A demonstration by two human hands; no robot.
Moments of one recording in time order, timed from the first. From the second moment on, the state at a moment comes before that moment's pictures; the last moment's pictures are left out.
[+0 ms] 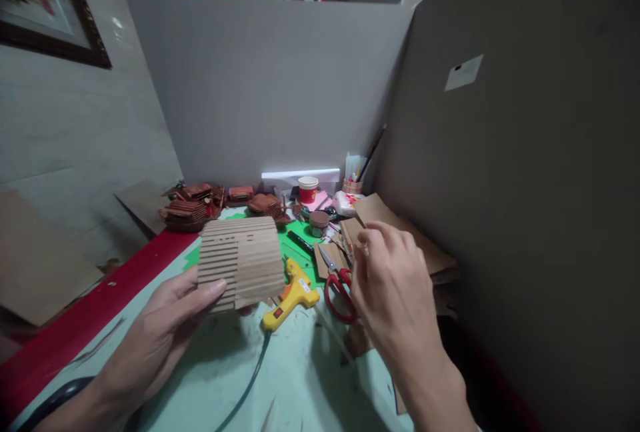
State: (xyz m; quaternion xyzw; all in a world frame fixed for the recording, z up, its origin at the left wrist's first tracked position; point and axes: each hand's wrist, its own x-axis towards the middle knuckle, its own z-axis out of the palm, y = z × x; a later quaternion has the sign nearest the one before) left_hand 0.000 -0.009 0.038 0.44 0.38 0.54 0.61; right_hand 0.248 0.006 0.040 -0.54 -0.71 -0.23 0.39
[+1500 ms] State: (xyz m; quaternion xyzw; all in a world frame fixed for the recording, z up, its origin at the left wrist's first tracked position) left_hand 0.003 -0.013 0.041 0.52 0.42 0.54 0.51; right_hand 0.171 -0.014 0.017 -0.34 -0.83 0.03 0.45
